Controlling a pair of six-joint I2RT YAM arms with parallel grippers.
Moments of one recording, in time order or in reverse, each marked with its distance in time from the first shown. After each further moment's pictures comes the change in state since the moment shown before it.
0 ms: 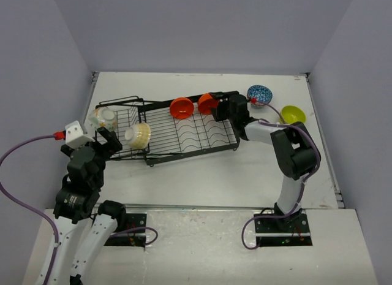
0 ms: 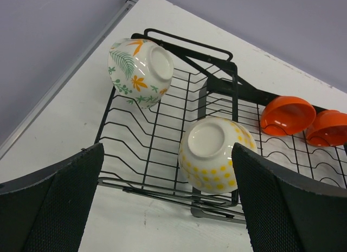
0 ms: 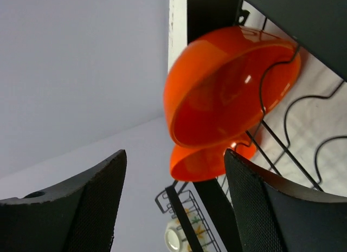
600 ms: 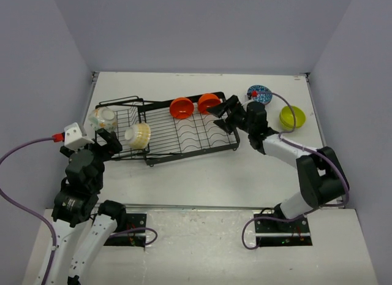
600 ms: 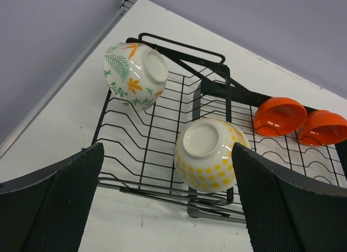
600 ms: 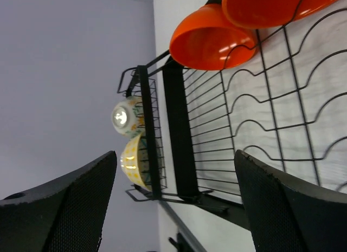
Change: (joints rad) left arm -0.032 -0.028 -0.001 0.004 -0.005 0.005; right arm -0.077 -0.360 -0.216 -0.058 -0.439 -0.546
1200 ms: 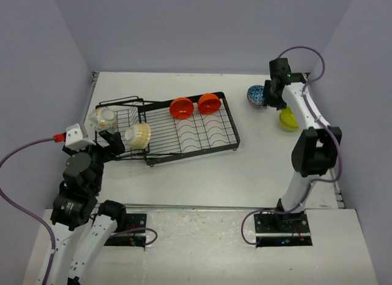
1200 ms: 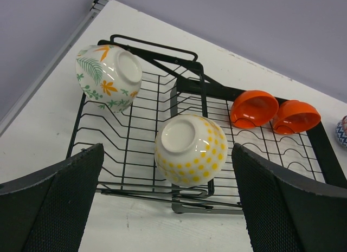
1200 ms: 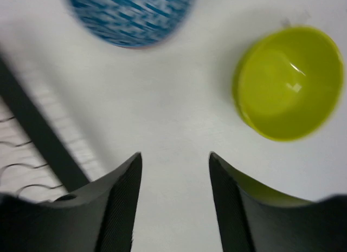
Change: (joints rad) left arm -0.007 -0.030 0.000 0.018 0.092 0.004; right arm -0.290 0.422 0.983 -1.373 0.650 -0.921
